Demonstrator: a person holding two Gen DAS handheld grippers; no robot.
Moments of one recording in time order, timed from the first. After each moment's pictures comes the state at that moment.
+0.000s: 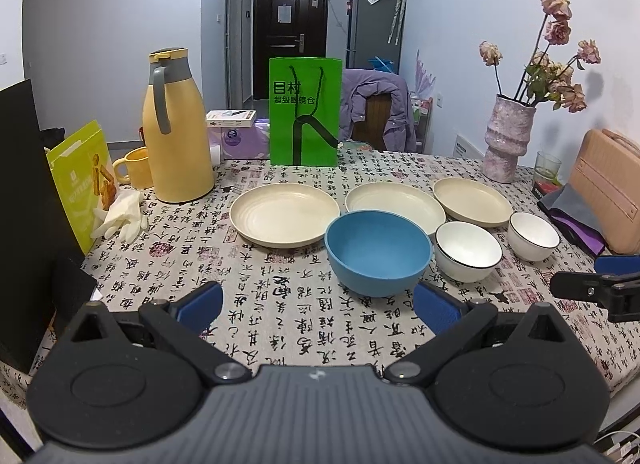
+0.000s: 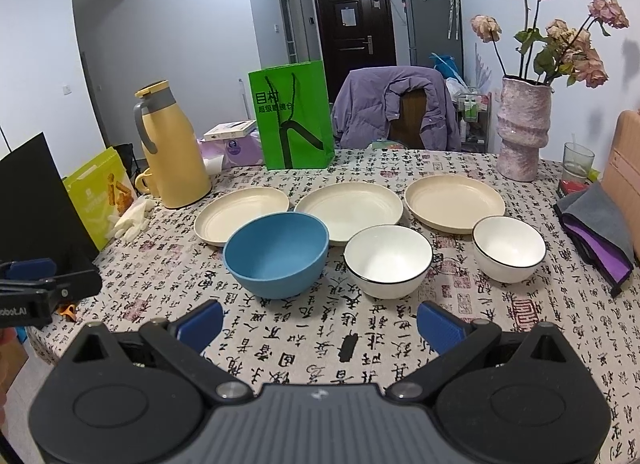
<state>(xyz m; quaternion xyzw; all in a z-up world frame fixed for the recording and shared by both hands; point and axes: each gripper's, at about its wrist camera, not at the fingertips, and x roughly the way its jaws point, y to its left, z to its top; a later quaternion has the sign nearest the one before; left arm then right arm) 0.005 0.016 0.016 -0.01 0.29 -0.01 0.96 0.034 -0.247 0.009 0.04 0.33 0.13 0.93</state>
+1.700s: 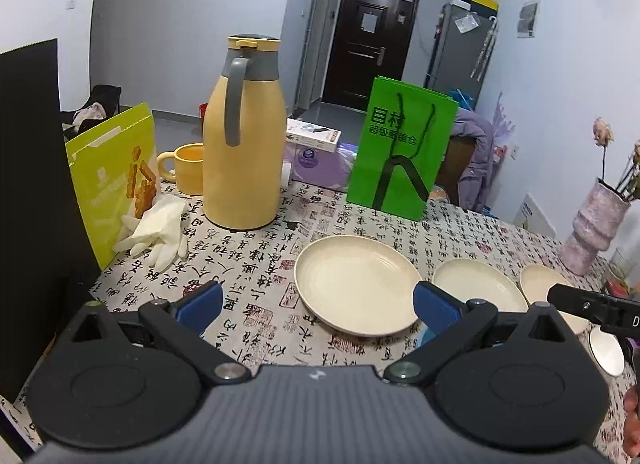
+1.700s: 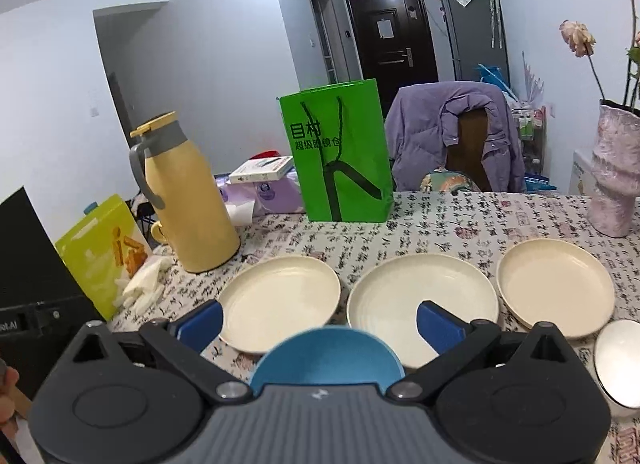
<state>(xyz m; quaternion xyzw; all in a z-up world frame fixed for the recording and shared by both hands) 0.138 0.103 0.020 -0.11 0.28 0.09 0.95 0.225 -0.178 0.005 0.07 0.30 0.19 0.93</state>
